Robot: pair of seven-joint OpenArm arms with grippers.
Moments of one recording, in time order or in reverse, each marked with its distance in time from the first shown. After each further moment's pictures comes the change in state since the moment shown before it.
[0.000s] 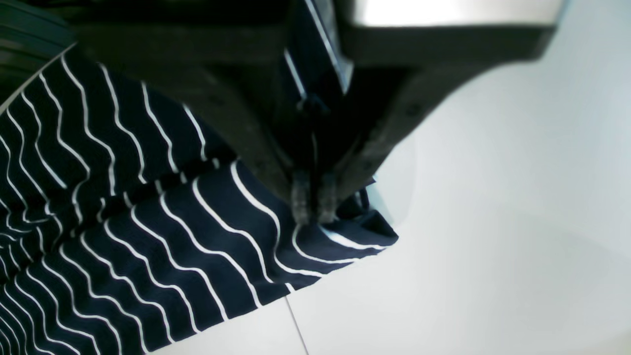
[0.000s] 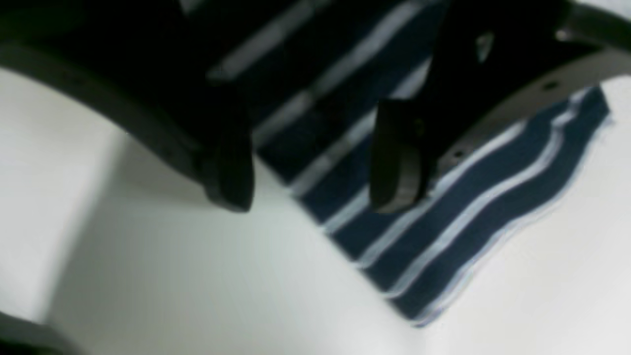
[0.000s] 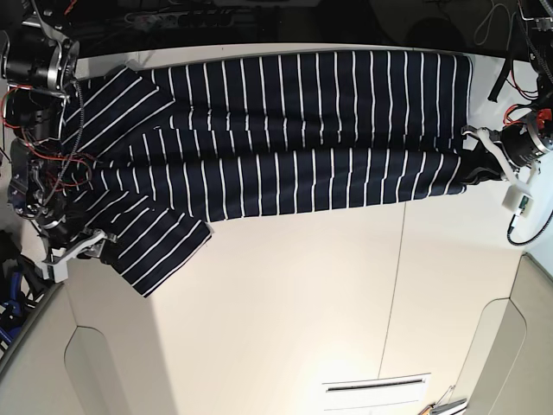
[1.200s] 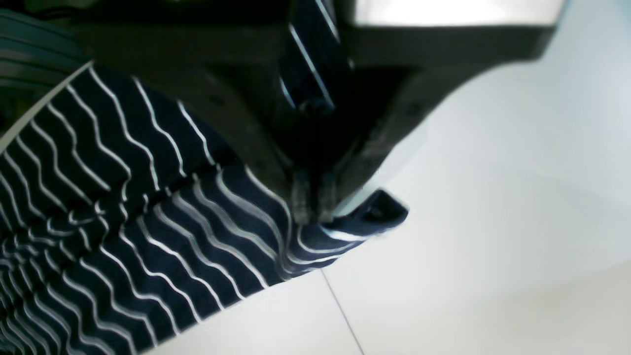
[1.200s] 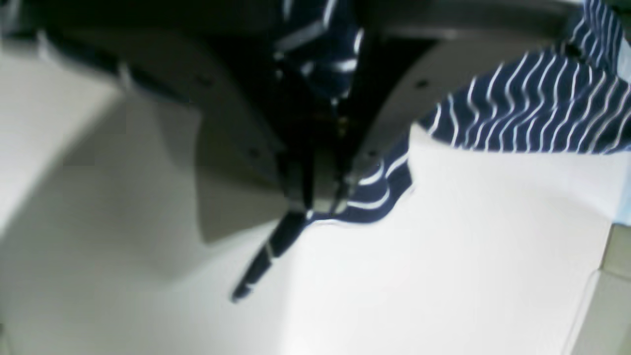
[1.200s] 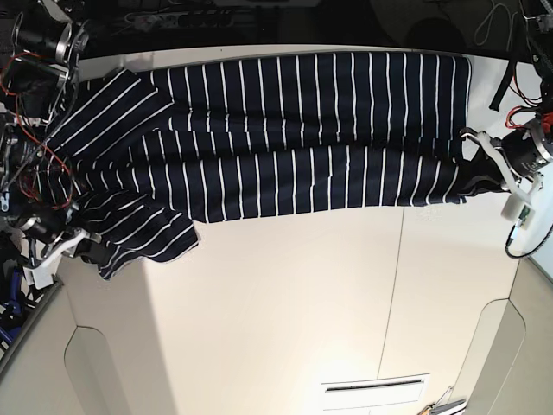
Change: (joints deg) left arm 0.0 0.0 -3.1 8.8 -4.7 0.0 6.9; right arm -9.6 -1.2 13.6 31.0 22.1 2.2 -37.6
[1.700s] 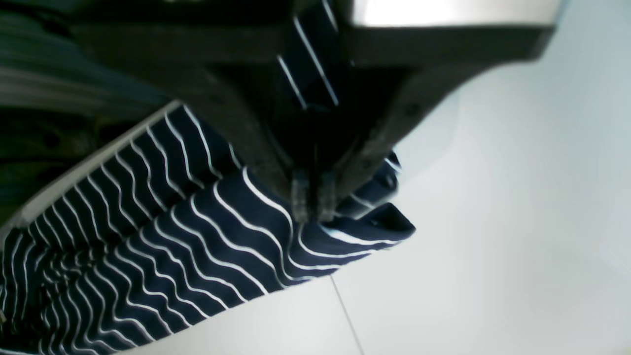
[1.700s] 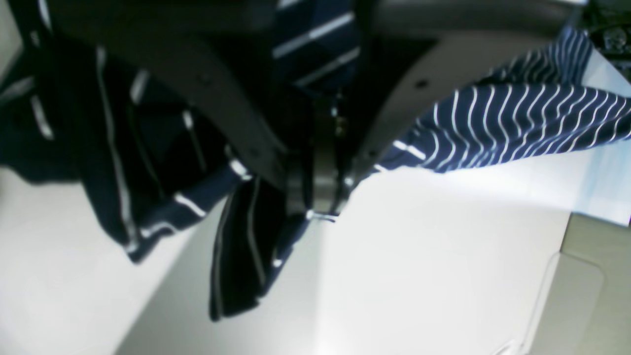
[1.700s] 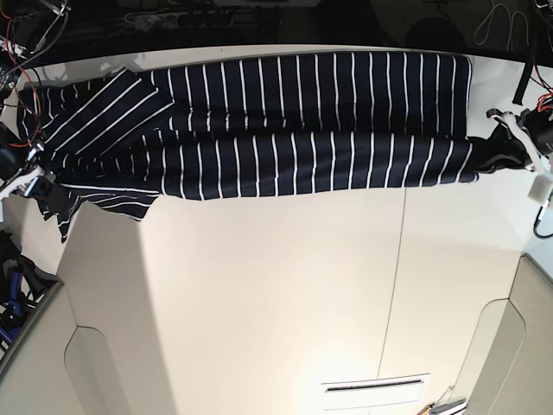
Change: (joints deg) left arm 5.4 0.0 -9.0 0.4 -16.0 -0.2 12.5; right arm -17.1 0.0 14.6 14.7 14.5 1.3 -6.9
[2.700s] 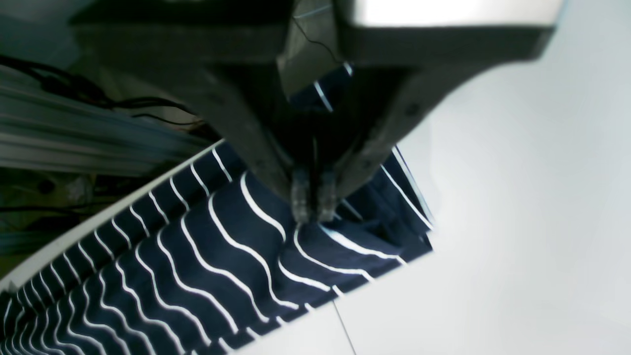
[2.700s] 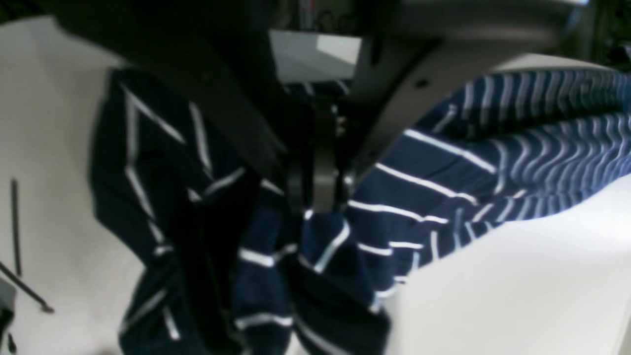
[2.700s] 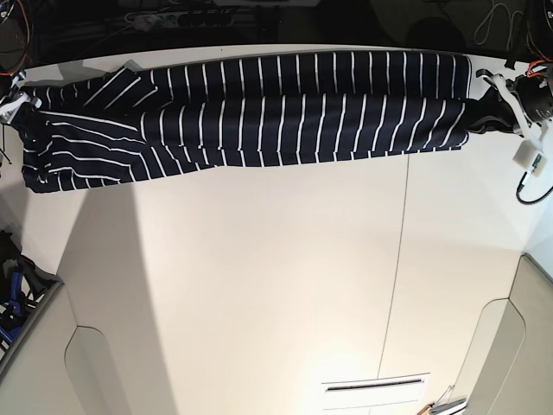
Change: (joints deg) left arm 9.4 0.0 0.0 5.2 1.5 0.0 0.8; right arm -17.6 -0.7 8.5 9.5 -2.3 0.0 -0.2
